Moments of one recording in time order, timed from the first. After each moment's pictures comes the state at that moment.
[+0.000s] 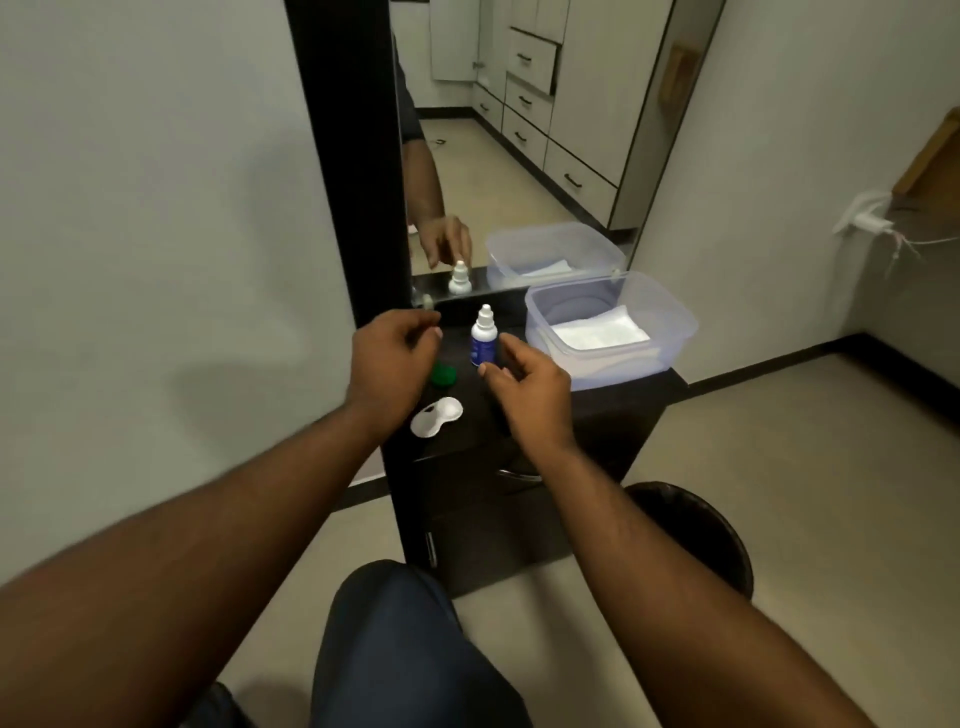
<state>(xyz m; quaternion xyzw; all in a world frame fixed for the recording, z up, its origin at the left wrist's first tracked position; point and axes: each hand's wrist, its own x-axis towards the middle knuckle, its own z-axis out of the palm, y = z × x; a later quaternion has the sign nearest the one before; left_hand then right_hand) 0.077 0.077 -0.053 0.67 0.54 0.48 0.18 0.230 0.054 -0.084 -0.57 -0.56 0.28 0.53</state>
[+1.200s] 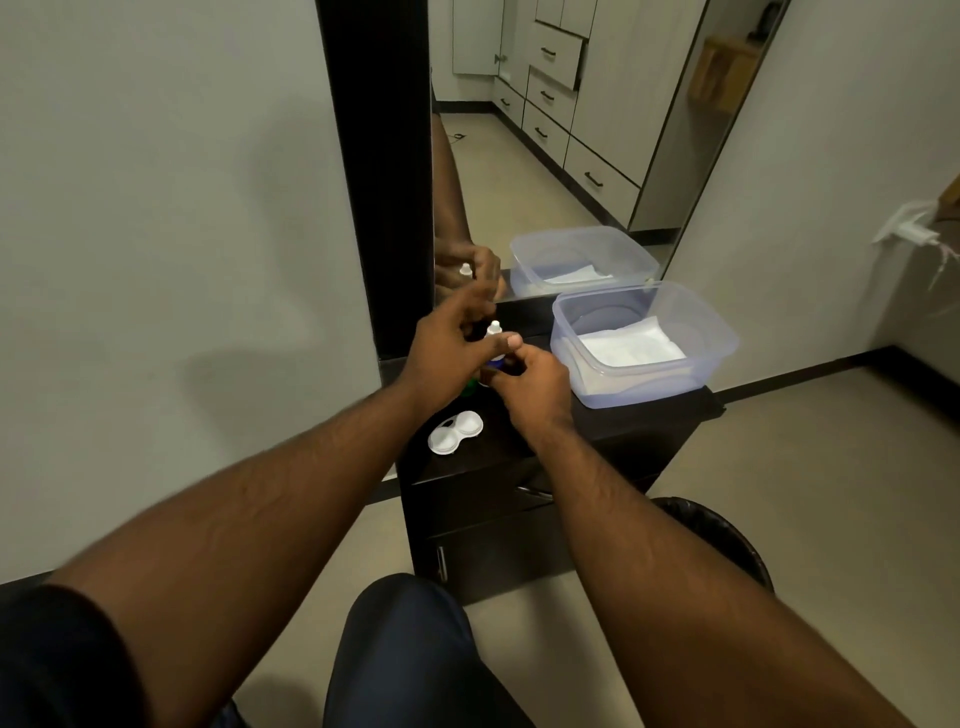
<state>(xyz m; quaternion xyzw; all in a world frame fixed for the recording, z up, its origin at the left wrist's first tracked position) 0.099 0.123 -0.064 0.68 0.45 0.47 0.34 0.218 0.103 -0.095 -0.64 -0.54 0.33 0.44</state>
